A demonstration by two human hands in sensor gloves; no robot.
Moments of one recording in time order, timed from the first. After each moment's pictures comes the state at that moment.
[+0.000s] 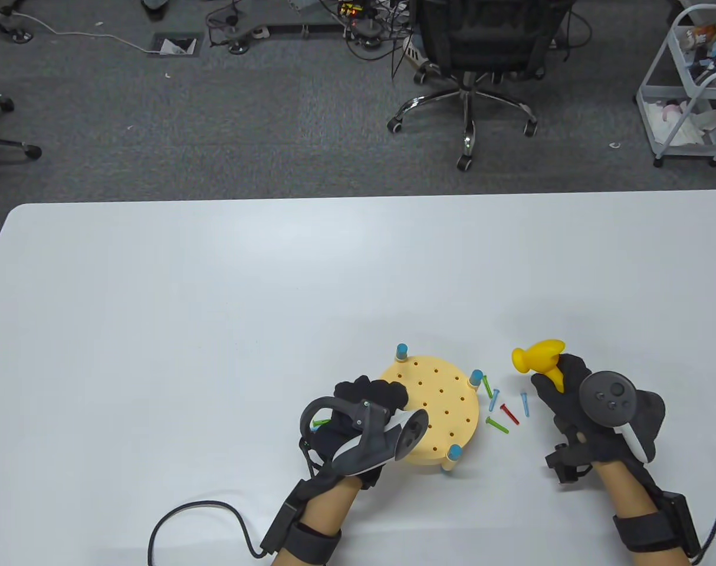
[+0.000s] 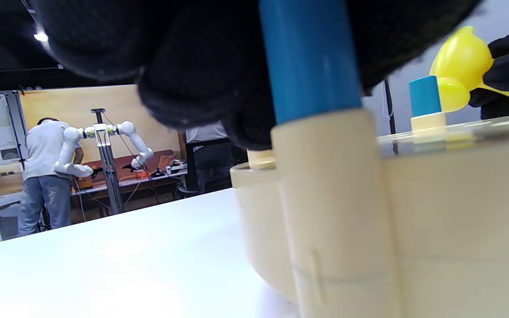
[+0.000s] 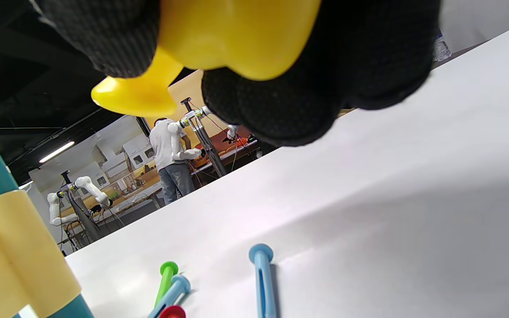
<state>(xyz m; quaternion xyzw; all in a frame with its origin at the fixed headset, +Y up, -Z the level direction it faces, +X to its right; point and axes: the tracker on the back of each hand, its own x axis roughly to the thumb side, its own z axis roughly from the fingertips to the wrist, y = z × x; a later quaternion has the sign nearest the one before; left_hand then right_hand) -0.021 -0.699 -0.221 0.10 -0.20 -0.06 0.97 0.304 -0.742 -0.235 -0.06 -0.08 0.97 0.24</state>
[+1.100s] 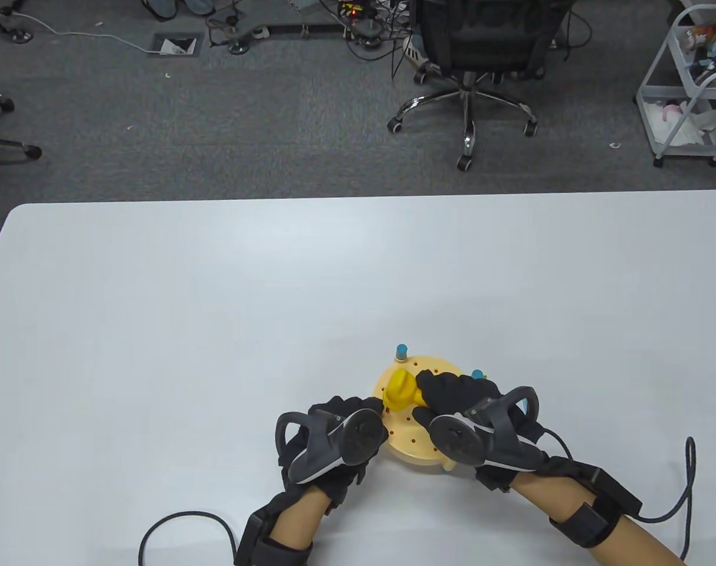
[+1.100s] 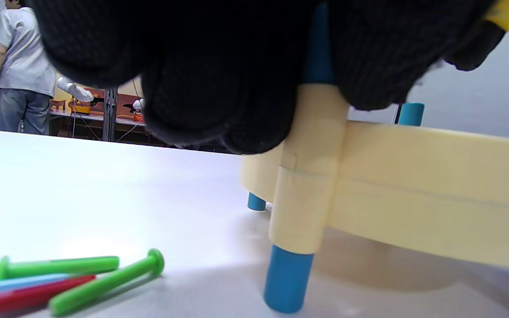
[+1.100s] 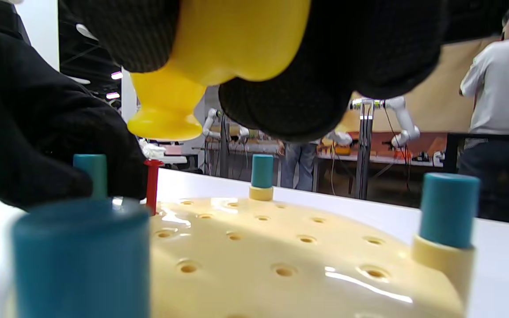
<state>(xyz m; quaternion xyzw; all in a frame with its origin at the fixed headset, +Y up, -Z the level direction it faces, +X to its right) -0.073 -0.715 -0.212 0.02 -0.19 0.10 0.98 0.111 -0.668 -0.201 0.25 -0.11 0.96 0.02</state>
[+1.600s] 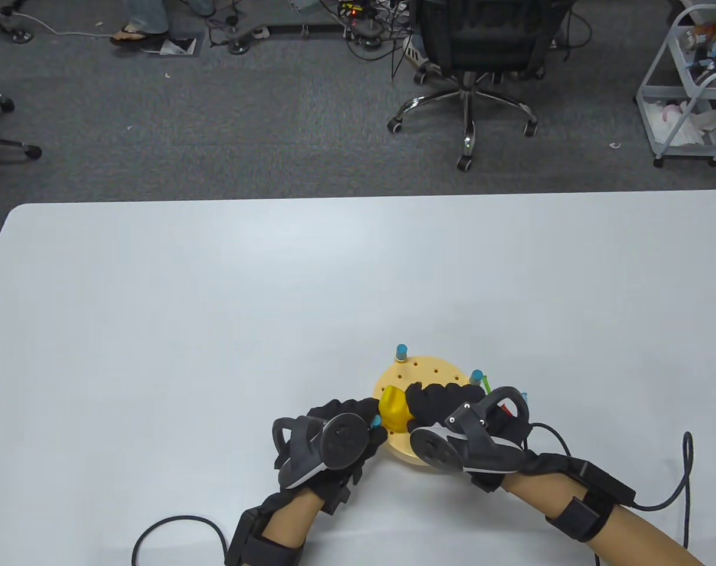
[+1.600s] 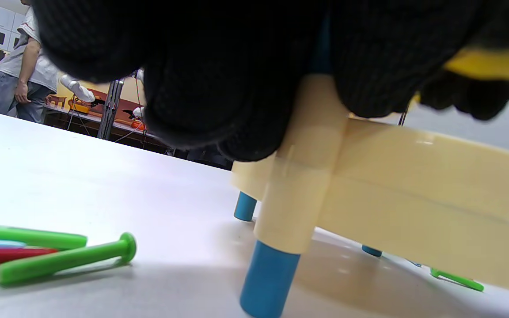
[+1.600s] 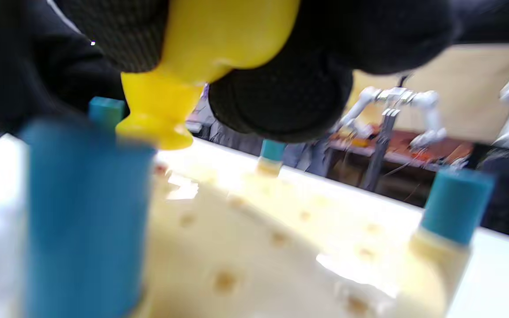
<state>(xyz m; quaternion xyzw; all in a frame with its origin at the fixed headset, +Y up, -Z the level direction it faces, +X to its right) -0.083 -0.726 -0.212 0.04 -0.18 0.16 0.97 0.098 -0.668 -0.200 0.26 -0.13 0.96 -0.05</state>
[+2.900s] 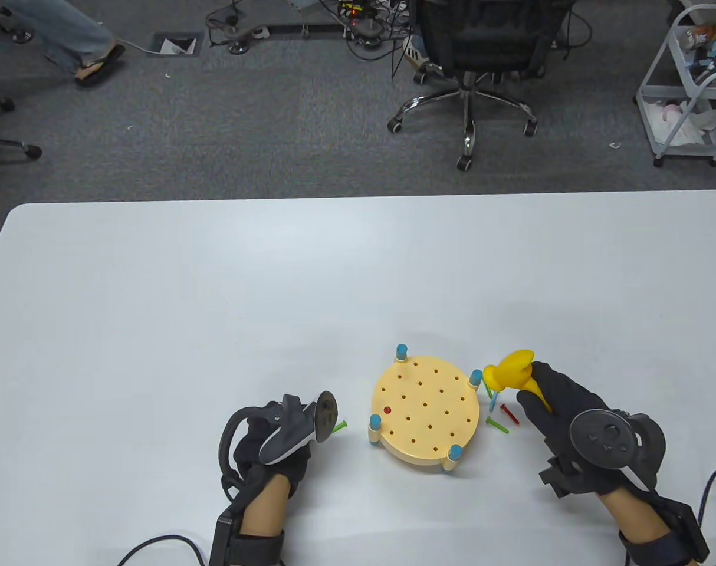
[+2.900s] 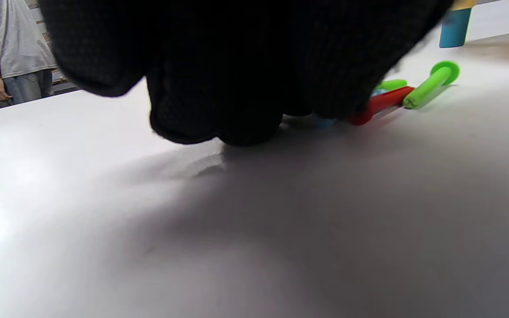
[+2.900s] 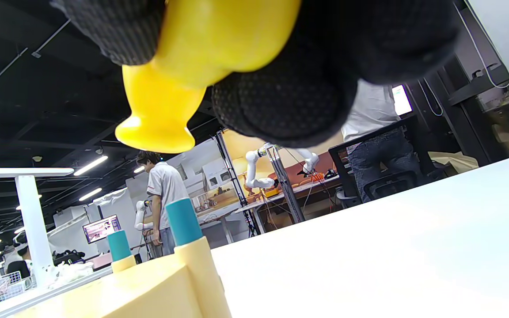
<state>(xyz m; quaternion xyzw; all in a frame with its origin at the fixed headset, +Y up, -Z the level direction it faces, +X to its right) -0.133 -0.755 -0.238 -0.13 -0.06 -0.10 0.98 0.261 -0.690 -0.194 0.08 -0.17 0.96 0.21</state>
